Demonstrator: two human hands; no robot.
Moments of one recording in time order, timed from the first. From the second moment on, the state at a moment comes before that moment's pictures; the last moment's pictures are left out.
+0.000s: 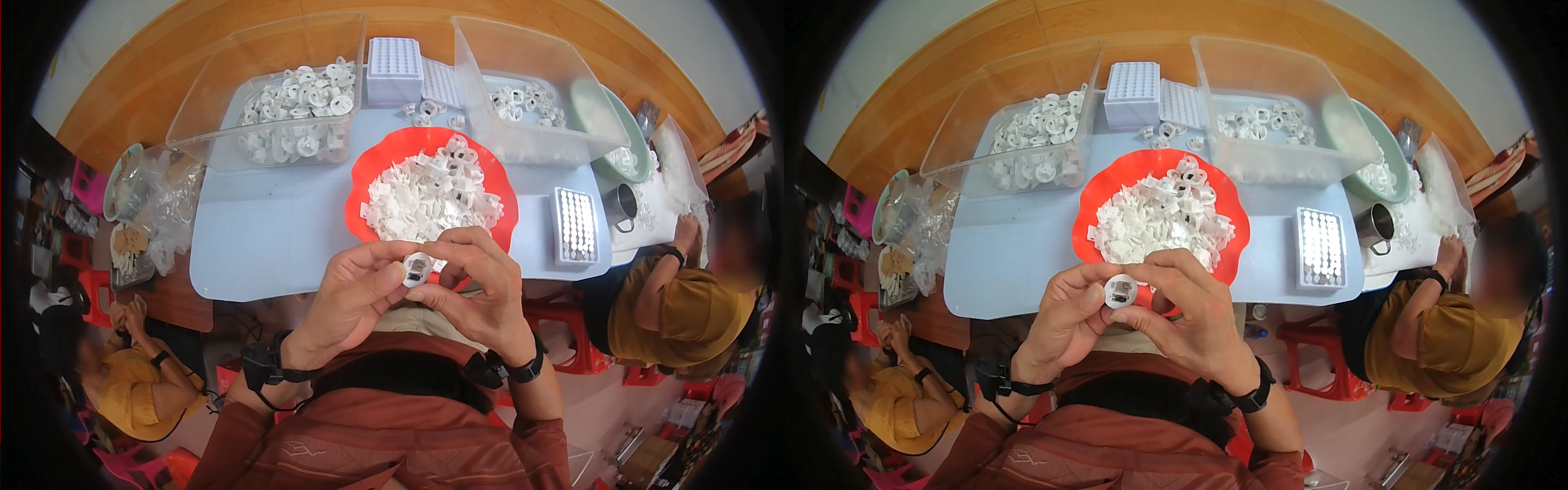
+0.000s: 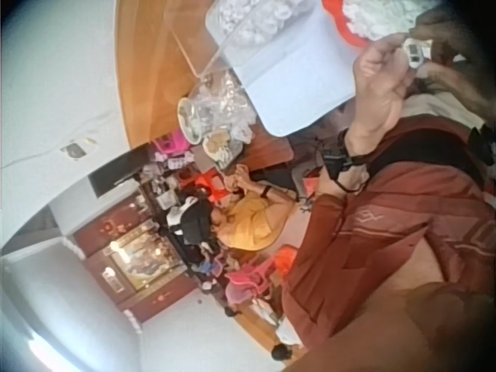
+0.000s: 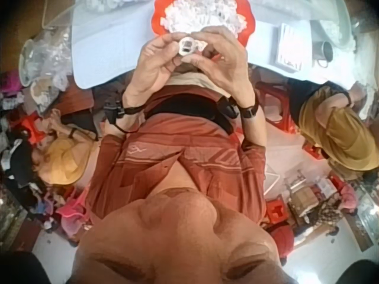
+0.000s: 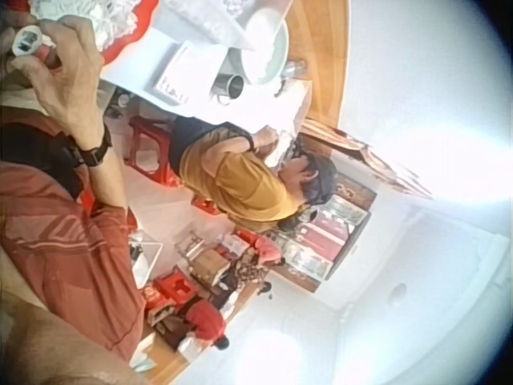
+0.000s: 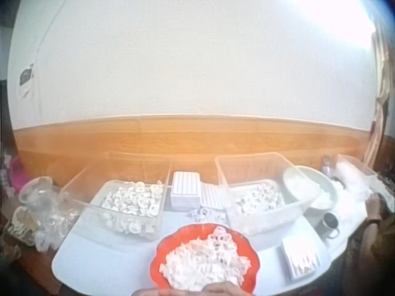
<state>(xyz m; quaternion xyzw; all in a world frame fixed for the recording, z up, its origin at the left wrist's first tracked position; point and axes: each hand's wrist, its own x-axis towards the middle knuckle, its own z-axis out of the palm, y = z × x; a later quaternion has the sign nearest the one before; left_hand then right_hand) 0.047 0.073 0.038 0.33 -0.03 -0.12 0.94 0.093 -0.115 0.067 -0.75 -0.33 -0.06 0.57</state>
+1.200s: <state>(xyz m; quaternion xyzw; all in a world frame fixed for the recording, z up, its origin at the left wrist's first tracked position) 0.045 0.067 0.036 0.30 0.01 -0.15 0.94 0.085 -0.123 0.055 -0.74 -0.31 -0.04 0.60</state>
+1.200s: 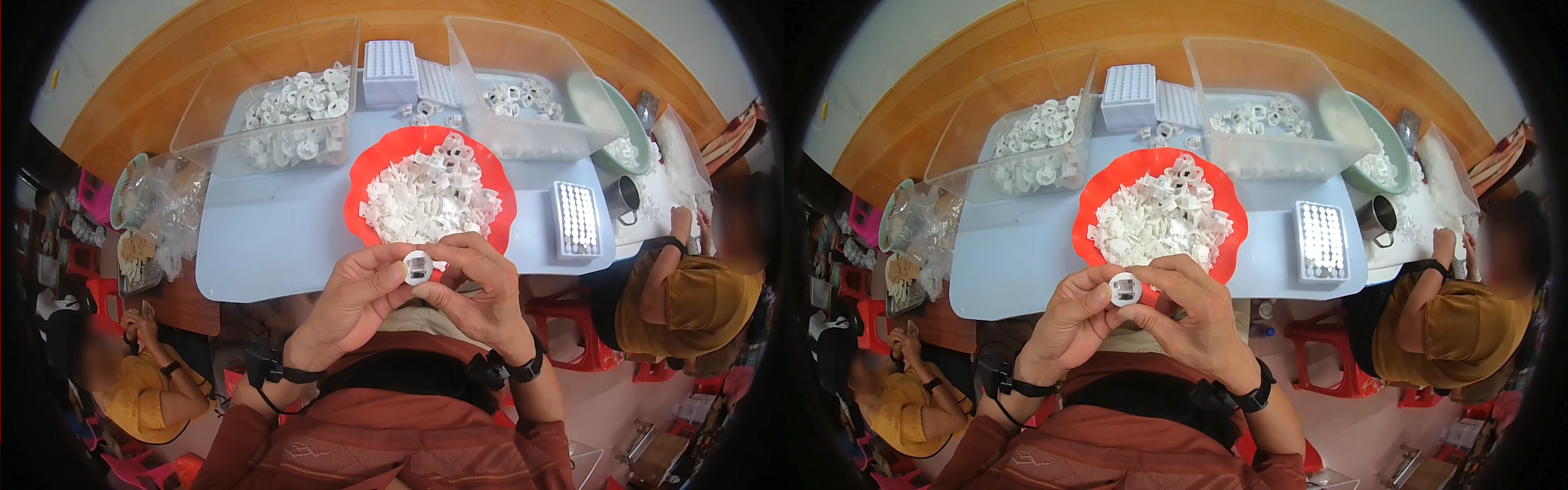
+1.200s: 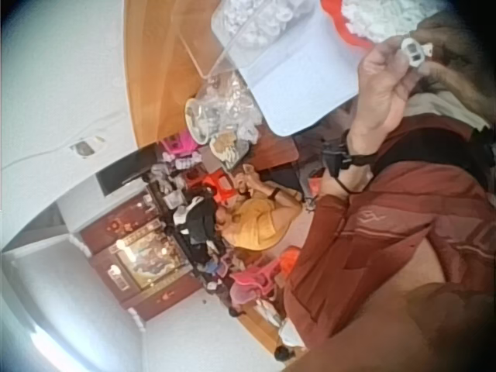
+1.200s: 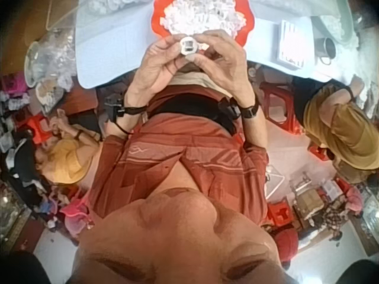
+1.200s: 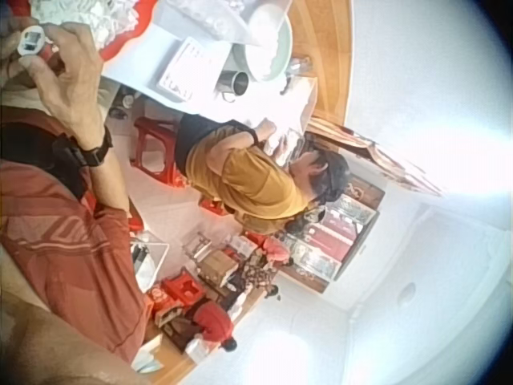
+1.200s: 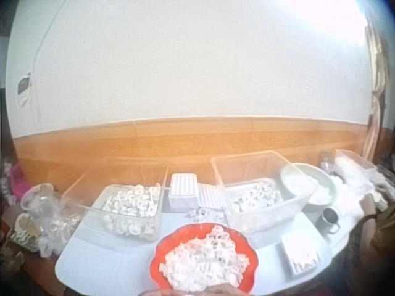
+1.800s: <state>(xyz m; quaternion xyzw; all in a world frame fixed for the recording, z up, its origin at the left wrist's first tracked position) 0.039 0.066 0.041 0.36 -0.01 -0.13 0.92 0.086 -0.123 0.053 -0.73 -0.33 -0.09 0.59</state>
